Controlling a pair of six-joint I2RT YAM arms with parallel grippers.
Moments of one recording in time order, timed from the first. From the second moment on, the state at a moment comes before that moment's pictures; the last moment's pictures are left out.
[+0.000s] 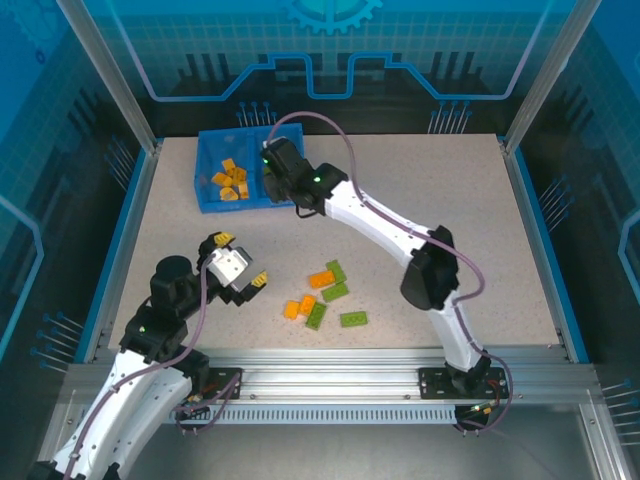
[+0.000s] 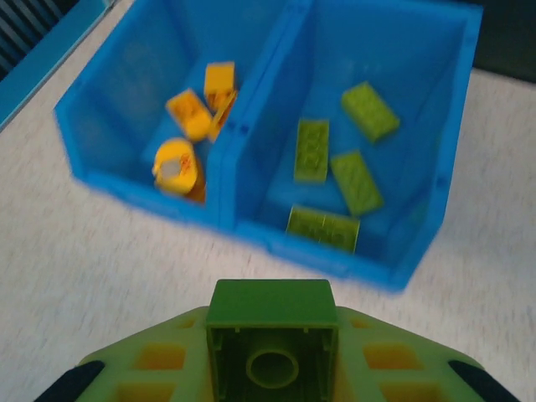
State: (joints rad) left arm -0.30 0.45 0.50 -0.38 0.24 0.48; right arm 0.84 2.22 2.24 -0.74 0.29 0.31
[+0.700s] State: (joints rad) left arm -0.30 0.48 0.49 -0.37 0.10 0.47; right arm 0.76 2.76 2.77 -0.68 0.25 0.17
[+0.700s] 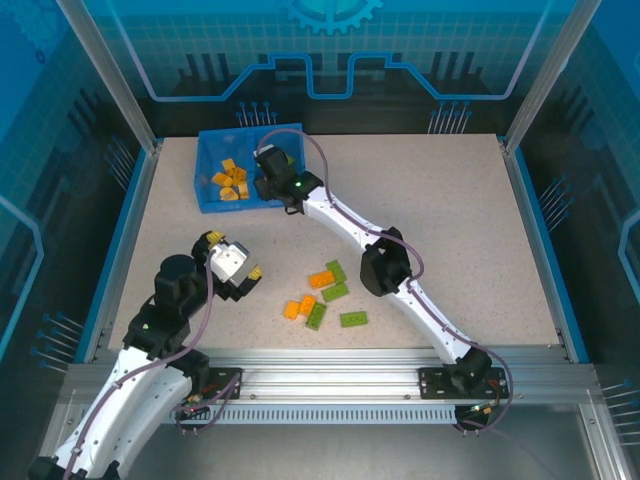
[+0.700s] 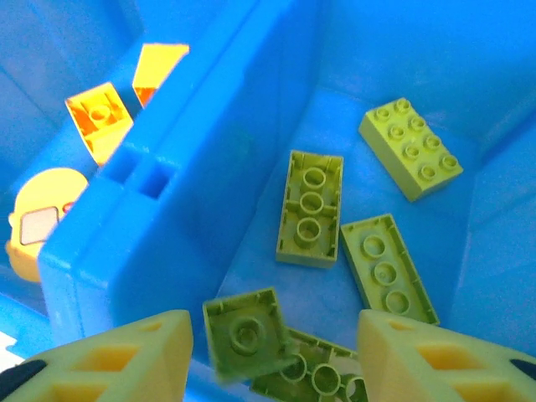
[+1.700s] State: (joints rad) left arm -0.35 0.61 0.47 -0.39 0.60 0.58; right arm 0.94 1.37 0.98 -0.84 0.10 0.64
